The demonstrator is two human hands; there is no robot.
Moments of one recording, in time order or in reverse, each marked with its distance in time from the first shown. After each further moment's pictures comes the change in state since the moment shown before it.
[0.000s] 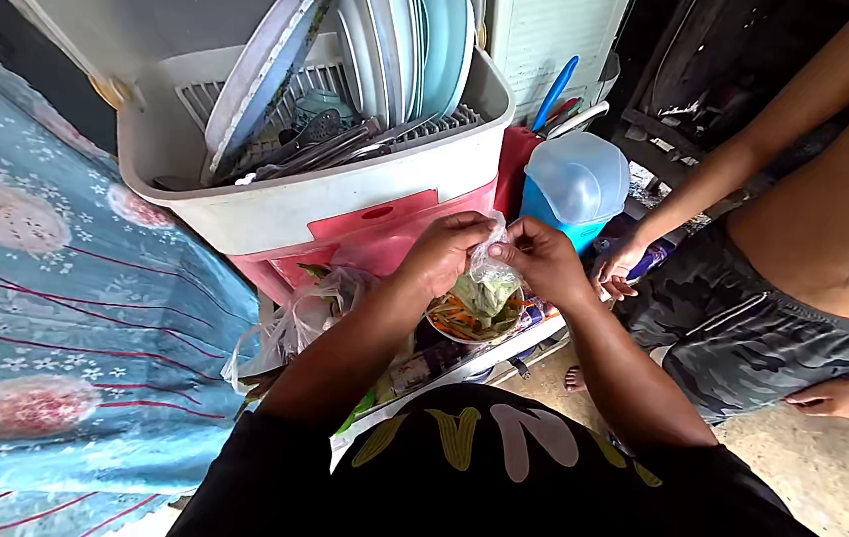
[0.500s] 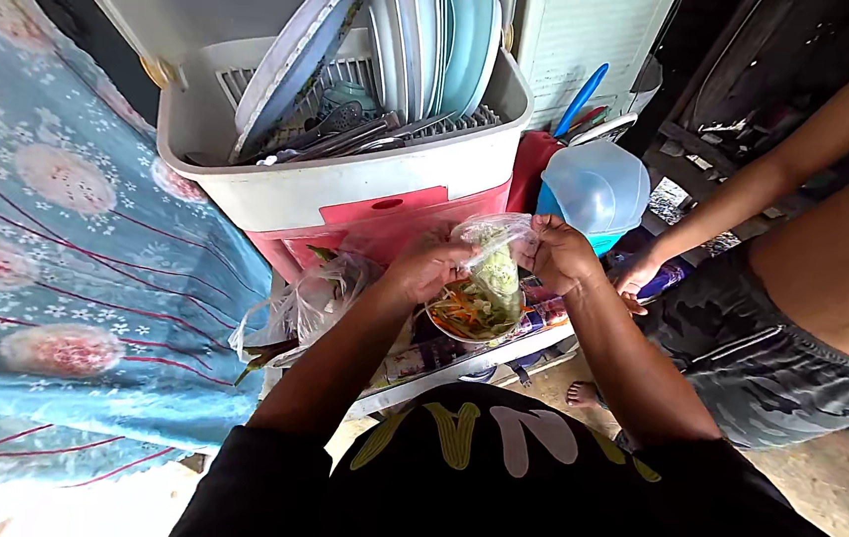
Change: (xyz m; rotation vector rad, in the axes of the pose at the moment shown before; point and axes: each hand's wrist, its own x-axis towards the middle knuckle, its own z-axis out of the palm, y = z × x) left_hand -0.010 -0.017 -0.015 -0.041 0.146 -0.102; right_hand 0.025 0.018 -0.018 0.785 0.166 0.585
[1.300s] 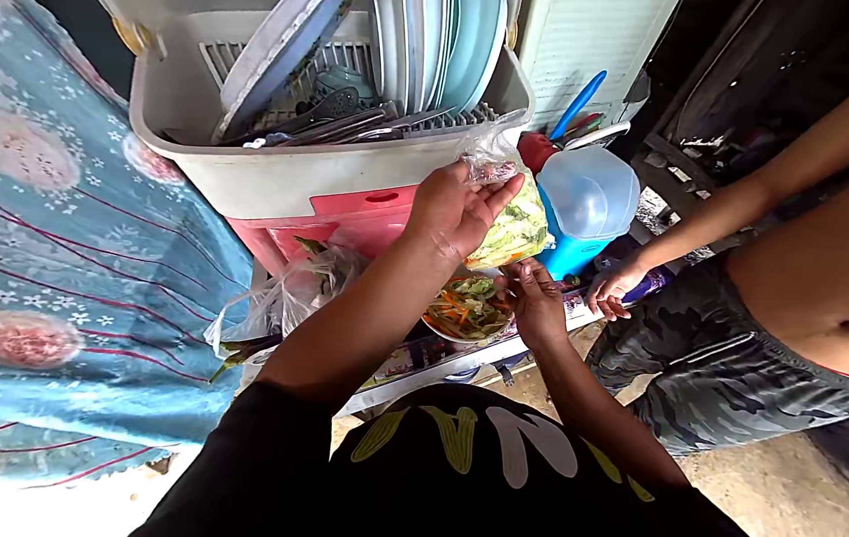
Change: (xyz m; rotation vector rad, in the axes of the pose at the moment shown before) left_hand -0.005 0.071 0.068 -0.676 0.240 0.088; right_hand -0.035 0.077 -0.013 0.044 0.114 -0.196
